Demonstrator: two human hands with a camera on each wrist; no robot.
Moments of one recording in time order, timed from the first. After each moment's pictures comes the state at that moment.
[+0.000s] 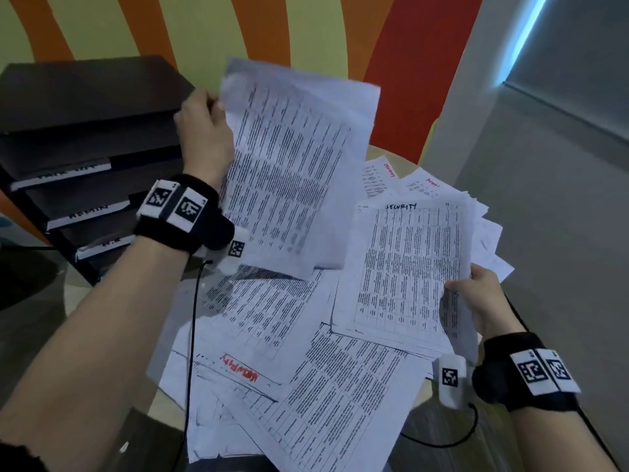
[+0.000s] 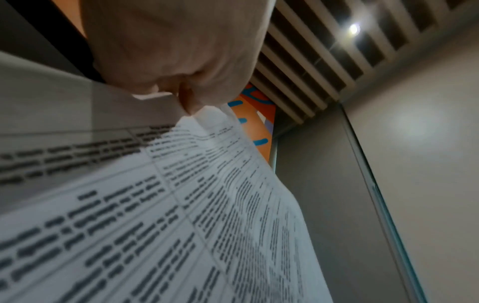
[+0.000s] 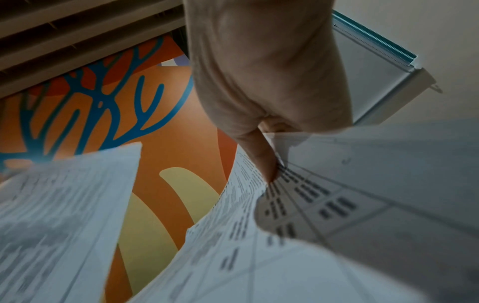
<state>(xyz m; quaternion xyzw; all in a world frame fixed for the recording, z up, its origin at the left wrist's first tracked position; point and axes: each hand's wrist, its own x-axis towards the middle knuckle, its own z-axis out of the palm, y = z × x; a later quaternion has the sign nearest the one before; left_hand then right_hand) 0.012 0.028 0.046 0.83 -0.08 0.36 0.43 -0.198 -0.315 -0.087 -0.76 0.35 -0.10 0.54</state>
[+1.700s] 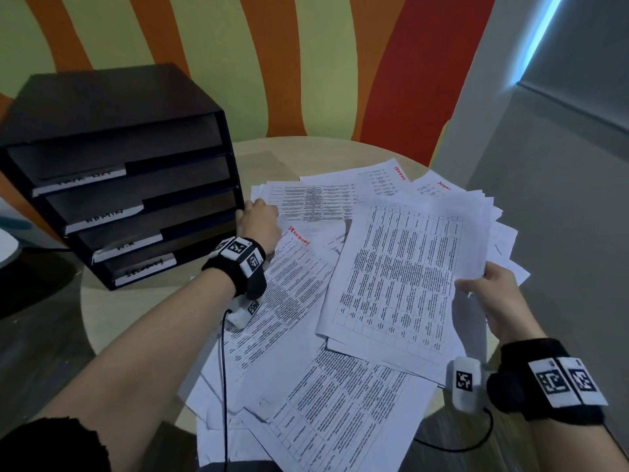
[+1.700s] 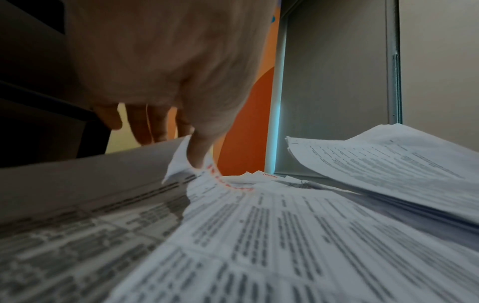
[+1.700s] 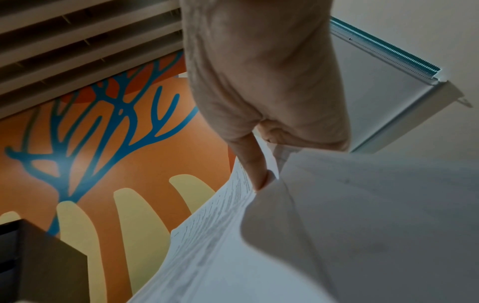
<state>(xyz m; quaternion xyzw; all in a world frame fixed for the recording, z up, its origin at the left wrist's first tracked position) 0.015 -0.002 -0.083 0.99 -0.11 0.07 0.08 -0.191 -0.324 -0.090 -0.75 0.31 -0.13 0.56</state>
